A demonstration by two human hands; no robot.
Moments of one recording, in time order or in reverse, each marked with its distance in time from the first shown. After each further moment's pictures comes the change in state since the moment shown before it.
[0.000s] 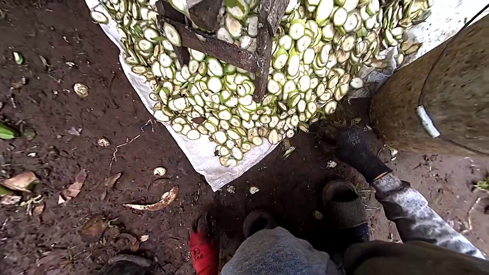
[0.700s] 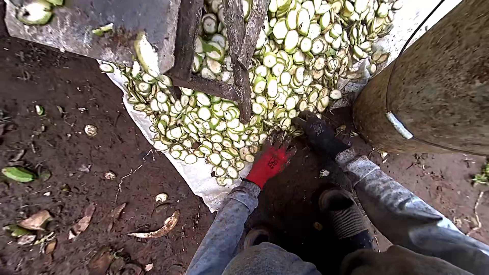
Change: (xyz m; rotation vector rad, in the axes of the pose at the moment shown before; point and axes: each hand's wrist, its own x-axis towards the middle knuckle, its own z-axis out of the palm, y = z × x) left_hand 0.123 0.220 0.089 0.802 0.339 1.605; right_hand 0.083 0.009 0.014 0.022 0.027 -0.088
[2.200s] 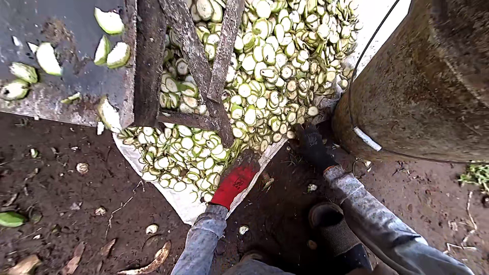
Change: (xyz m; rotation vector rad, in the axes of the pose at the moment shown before) left_hand -0.026 -0.037 -0.028 0.033 -0.289 -0.185; right_hand -0.033 0.016 0.002 0.069 0.251 0.331
